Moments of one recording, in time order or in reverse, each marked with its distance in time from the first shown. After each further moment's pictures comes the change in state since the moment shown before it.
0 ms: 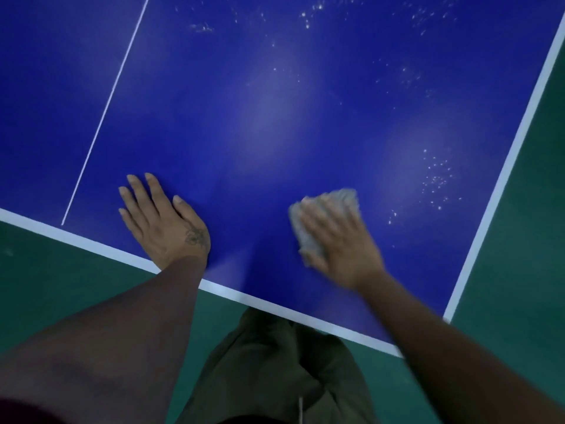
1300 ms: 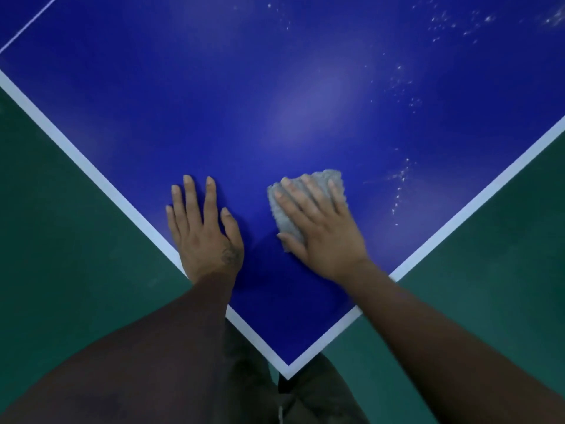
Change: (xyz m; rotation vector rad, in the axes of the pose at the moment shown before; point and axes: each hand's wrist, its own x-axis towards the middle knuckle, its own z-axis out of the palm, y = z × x) left_hand -0.239 0.154 0.032 -0.046 0.054 -0.153; right_hand -0.044 0.137 -0.017 -0.027 0.002 -0.399
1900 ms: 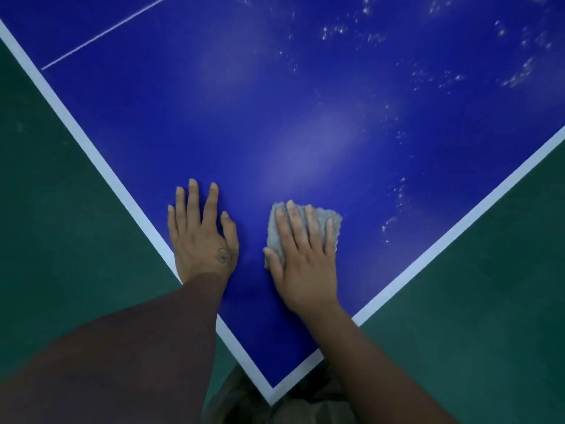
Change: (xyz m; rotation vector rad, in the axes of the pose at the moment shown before) left_hand 0.002 0.006 -0.007 -0.038 0.004 -0.036; right_hand -0.024 -0.054 0.018 0.012 0.070 0.277
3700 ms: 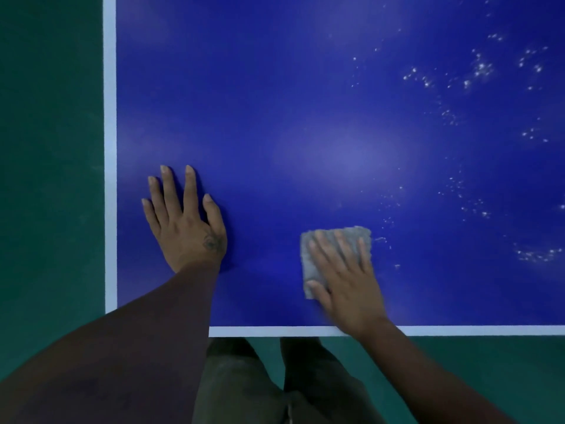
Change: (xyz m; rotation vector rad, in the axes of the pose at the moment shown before) left_hand -0.039 0.141 0.045 0.070 0.153 -0.834; right_hand 0.114 0.272 -0.066 -0.116 -0.376 -0.885
